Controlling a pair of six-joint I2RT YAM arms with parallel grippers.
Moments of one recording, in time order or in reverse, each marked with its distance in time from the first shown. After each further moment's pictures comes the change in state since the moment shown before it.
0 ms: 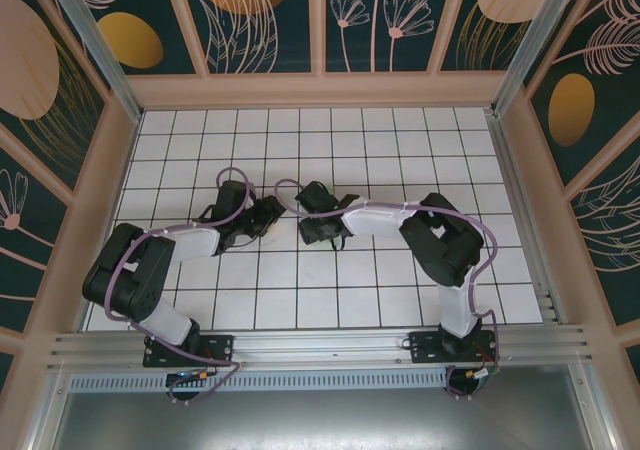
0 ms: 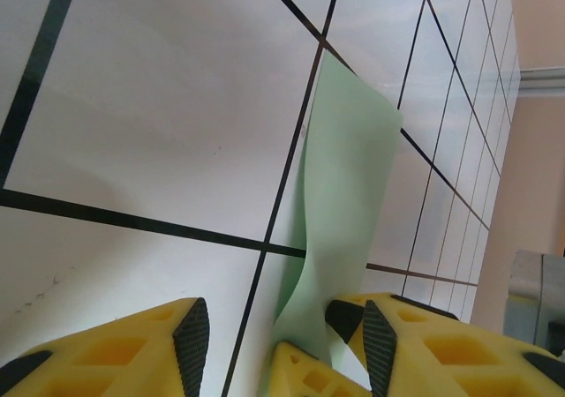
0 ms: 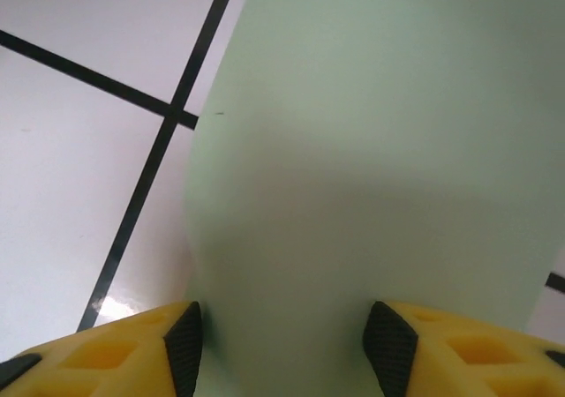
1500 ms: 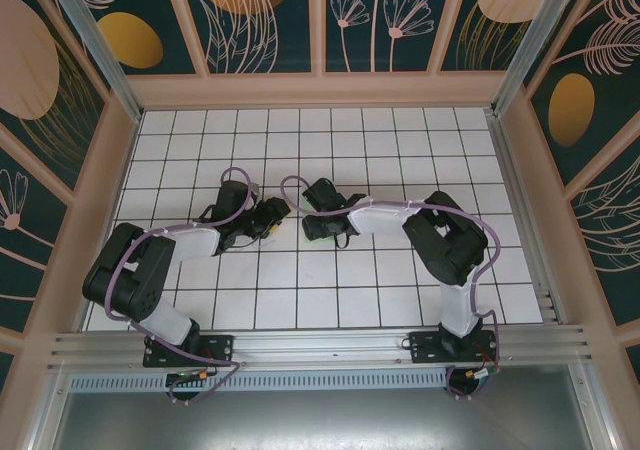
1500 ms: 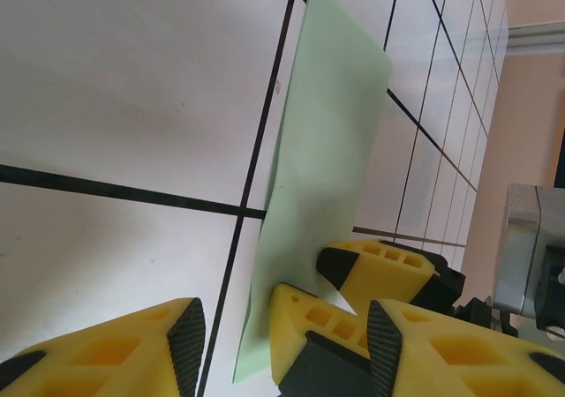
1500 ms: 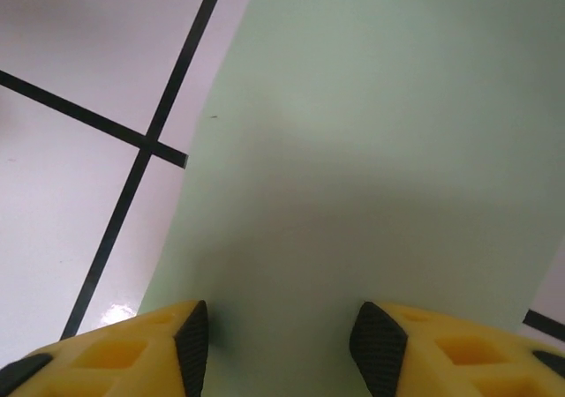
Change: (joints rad) left arm 0.000 0.002 0.000 0.001 0.089 0.027; right arm -0.039 -0.014 -0.039 0.069 -0.034 -0.025
